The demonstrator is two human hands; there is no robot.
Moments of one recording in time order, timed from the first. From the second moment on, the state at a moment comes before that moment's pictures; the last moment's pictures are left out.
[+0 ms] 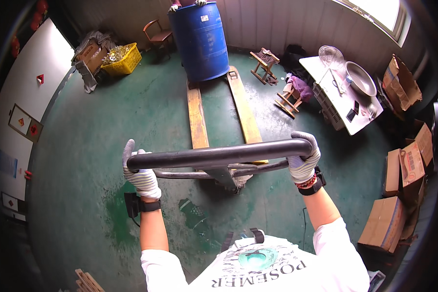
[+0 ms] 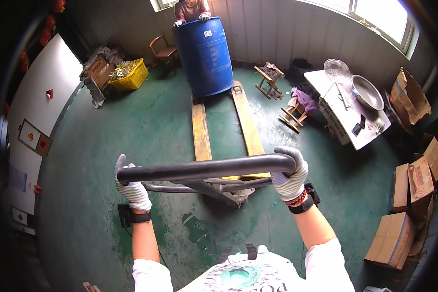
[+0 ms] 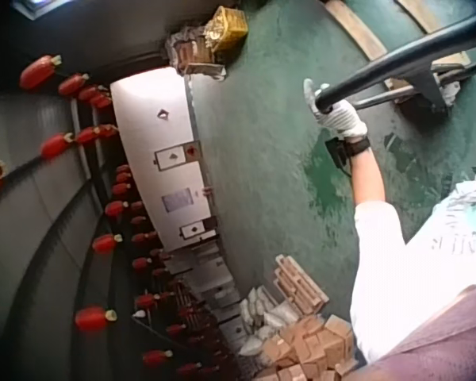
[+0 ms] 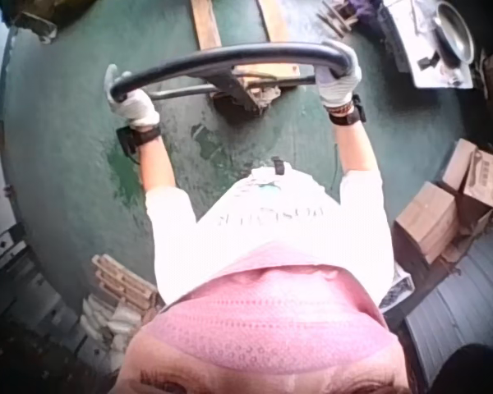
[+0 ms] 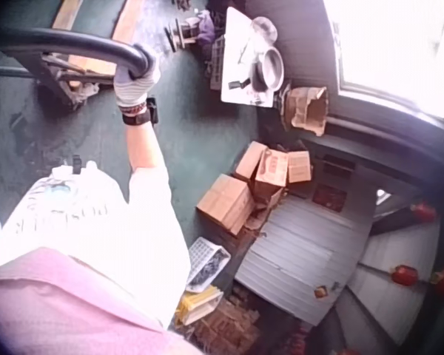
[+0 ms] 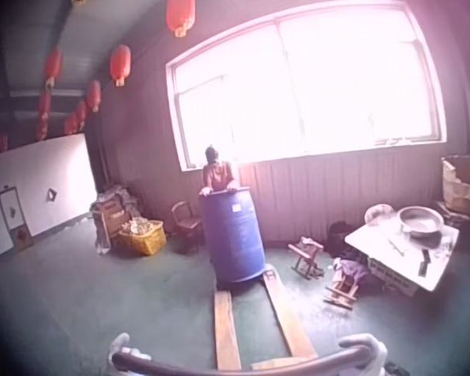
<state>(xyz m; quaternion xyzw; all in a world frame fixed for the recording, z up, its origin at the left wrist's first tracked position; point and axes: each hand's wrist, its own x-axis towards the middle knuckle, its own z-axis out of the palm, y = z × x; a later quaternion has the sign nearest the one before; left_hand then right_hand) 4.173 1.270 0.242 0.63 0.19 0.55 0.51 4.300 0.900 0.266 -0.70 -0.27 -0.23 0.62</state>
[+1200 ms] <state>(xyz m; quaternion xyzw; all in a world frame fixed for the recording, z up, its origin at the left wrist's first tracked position) 4.247 1.331 0.253 0.65 0.18 0.46 0.58 4.231 0.930 0.283 -0.73 -0.31 -0.16 0.59</state>
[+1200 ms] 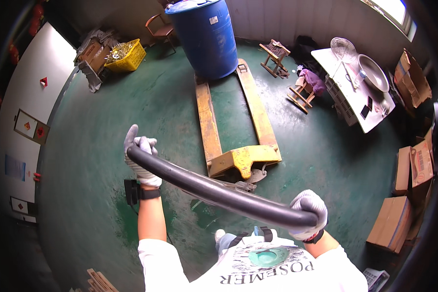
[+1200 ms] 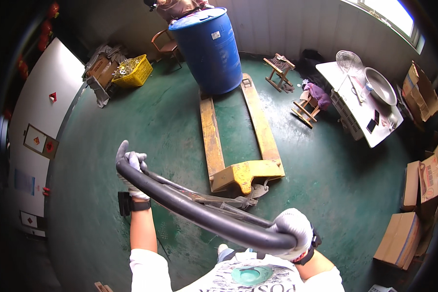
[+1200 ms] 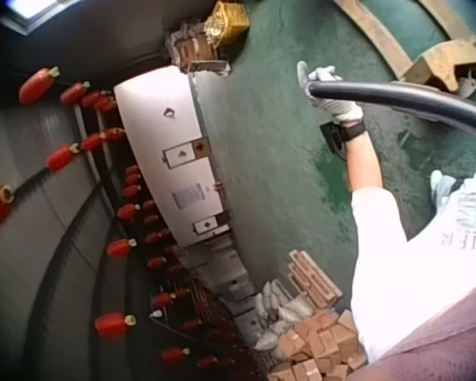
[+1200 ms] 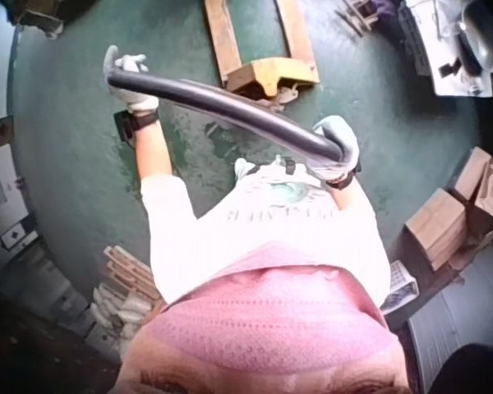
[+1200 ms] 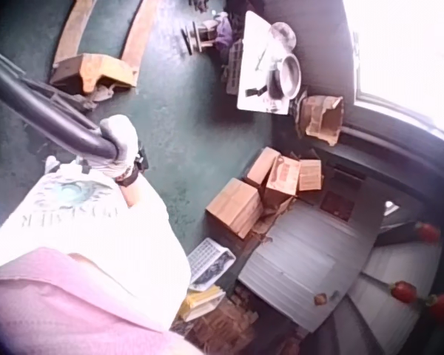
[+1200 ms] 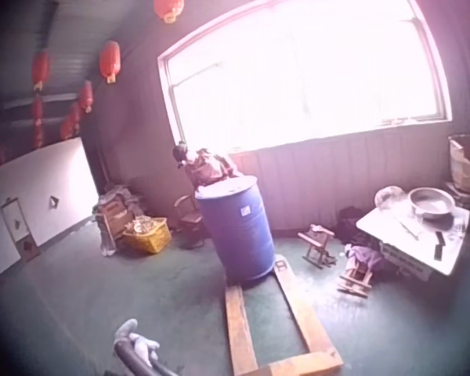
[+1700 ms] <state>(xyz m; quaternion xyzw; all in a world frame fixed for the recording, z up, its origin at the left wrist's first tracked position) 4.449 1.356 0.262 0.58 -0.17 0.21 0.77 4.133 1.114 0.263 -0.73 -0.09 -0.36 0.57</state>
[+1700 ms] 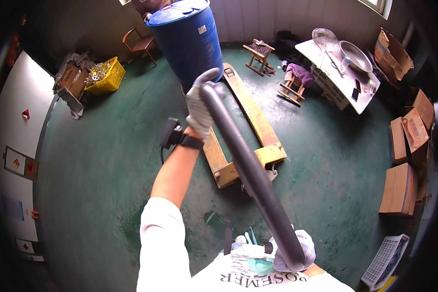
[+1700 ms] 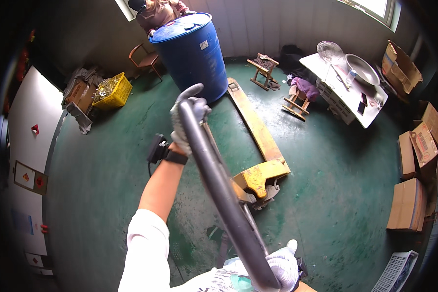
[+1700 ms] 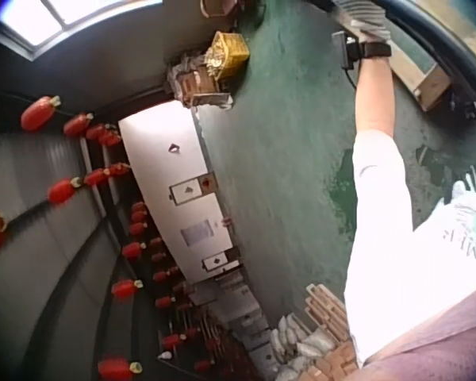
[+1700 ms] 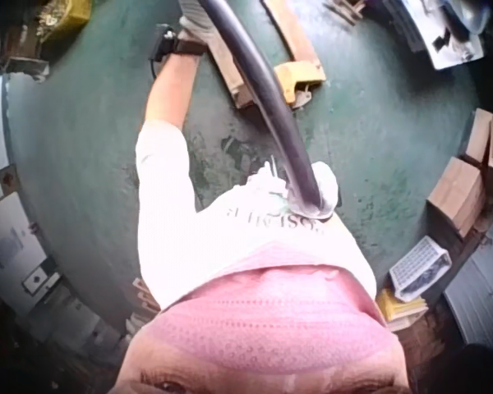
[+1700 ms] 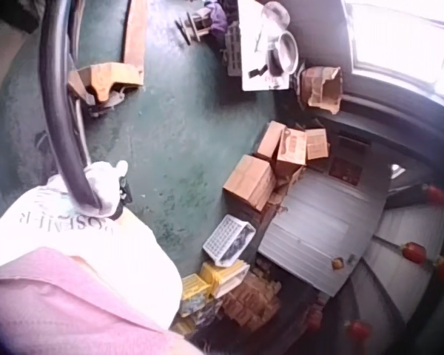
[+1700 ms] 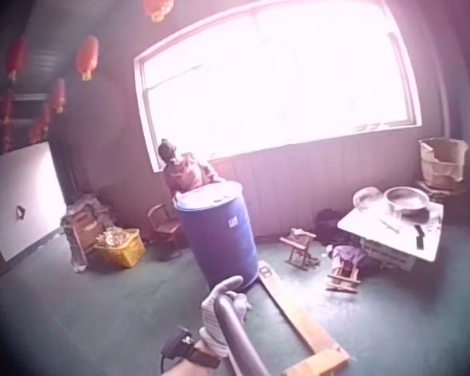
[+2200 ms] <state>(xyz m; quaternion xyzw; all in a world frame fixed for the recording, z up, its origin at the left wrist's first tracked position) 4.487 1.312 0.257 0.62 -0.20 0.31 0.69 4.126 1.108 0.264 -0.77 -0.20 -0.25 0.56</state>
